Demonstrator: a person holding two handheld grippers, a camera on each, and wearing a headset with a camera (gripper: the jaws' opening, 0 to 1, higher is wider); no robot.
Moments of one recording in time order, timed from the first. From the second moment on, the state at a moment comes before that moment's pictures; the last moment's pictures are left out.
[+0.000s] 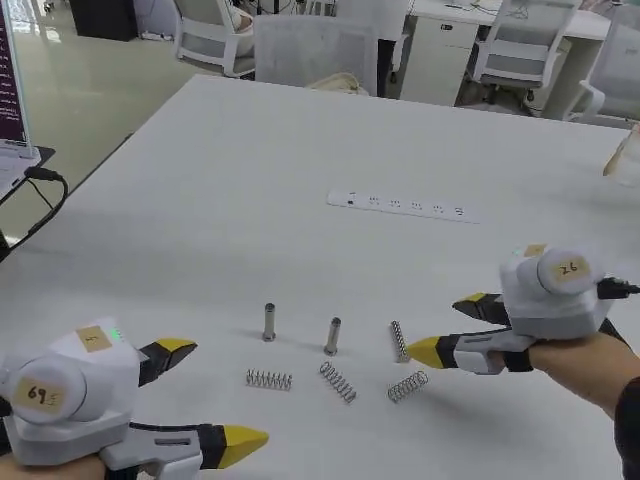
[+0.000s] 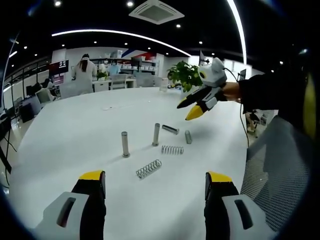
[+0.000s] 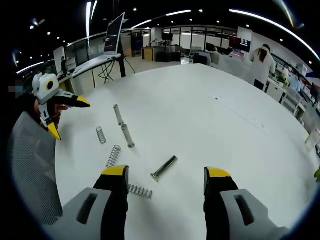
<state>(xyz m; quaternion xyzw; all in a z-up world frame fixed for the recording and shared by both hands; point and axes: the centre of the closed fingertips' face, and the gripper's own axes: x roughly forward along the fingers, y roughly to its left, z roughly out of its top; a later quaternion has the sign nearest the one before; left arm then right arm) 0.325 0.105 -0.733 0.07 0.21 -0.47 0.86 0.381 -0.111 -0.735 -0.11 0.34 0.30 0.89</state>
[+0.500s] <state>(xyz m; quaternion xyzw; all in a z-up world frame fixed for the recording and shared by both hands) 0.325 0.102 -0.731 0.06 0.21 -0.47 0.86 0.402 -0.101 -0.753 -0.12 0.39 0.28 0.87</state>
